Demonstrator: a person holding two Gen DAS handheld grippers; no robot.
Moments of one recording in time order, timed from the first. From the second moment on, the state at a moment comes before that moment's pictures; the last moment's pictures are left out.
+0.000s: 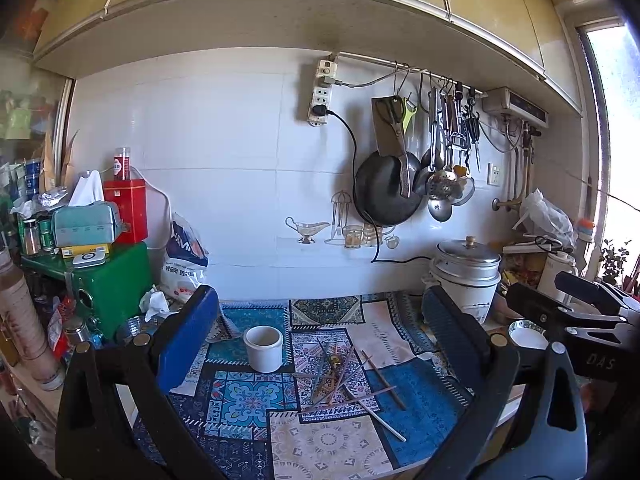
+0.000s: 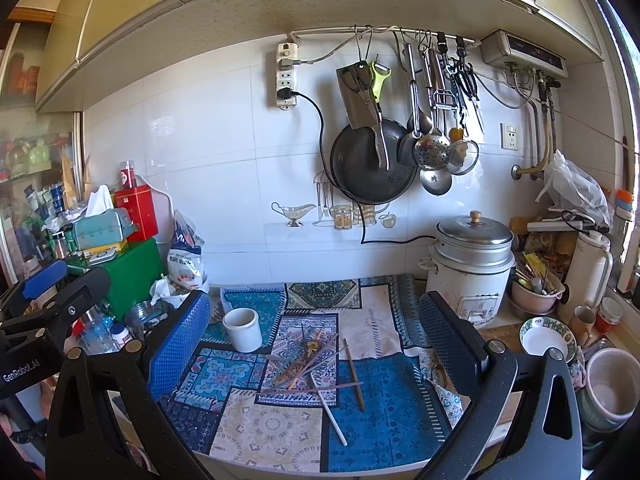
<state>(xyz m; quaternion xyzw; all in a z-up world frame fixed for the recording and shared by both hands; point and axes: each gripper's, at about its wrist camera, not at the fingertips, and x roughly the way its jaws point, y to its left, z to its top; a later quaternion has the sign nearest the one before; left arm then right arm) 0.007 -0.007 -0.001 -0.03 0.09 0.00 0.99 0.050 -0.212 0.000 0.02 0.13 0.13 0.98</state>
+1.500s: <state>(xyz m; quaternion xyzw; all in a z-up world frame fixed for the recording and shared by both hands) 0.036 -0.001 -0.011 -0.03 0.12 -0.01 0.99 0.072 -0.214 -0.011 0.02 0.15 0.11 0.98</state>
